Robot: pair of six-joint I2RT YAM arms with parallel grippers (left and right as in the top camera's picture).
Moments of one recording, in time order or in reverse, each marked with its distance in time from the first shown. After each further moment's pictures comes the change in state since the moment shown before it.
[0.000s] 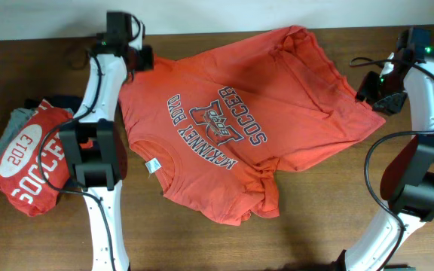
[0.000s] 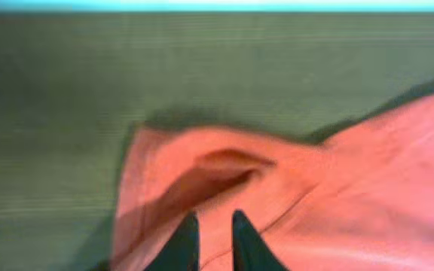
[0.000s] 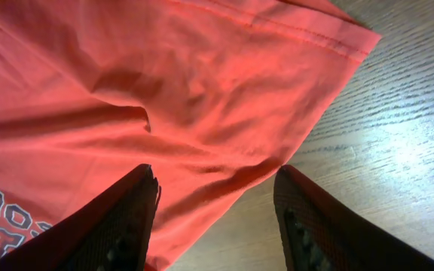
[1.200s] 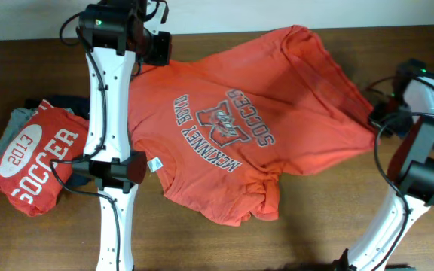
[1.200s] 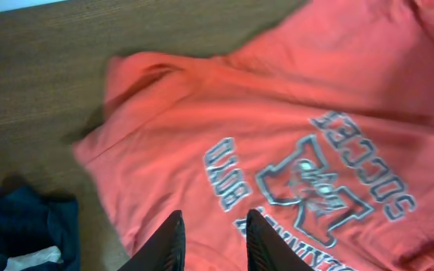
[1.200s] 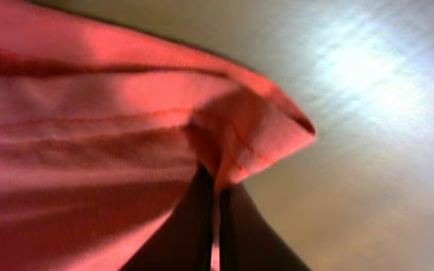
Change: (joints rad) left arm -0.151 0.000 0.745 -0.864 0.012 0.021; right arm -0.160 0.210 -0.080 0.013 0.282 0.175
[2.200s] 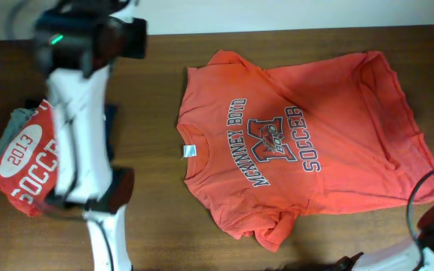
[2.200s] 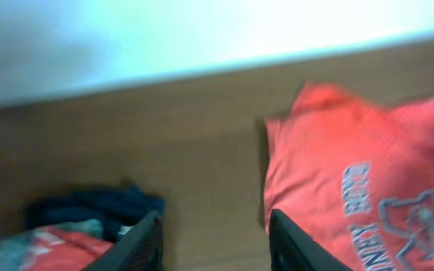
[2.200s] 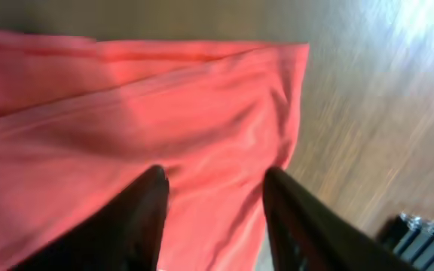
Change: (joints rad) left arm 0.002 -0.306 -0.020 0.000 -0.195 0.005; right arm -0.381 -0.436 -0.010 -0.099 -0.191 0.106
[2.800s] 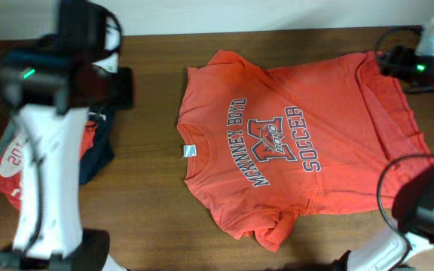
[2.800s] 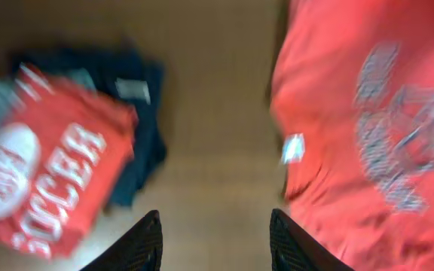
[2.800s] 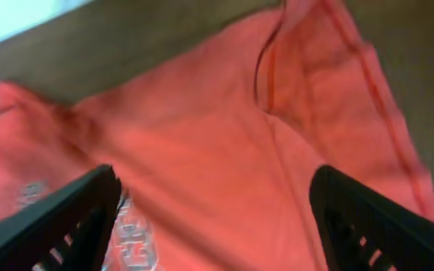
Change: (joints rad) left arm 0.000 -0.428 -0.828 0.012 -0.023 -0.144; right arm 0.423 0.095 0.013 0.502 -0.360 -0.533
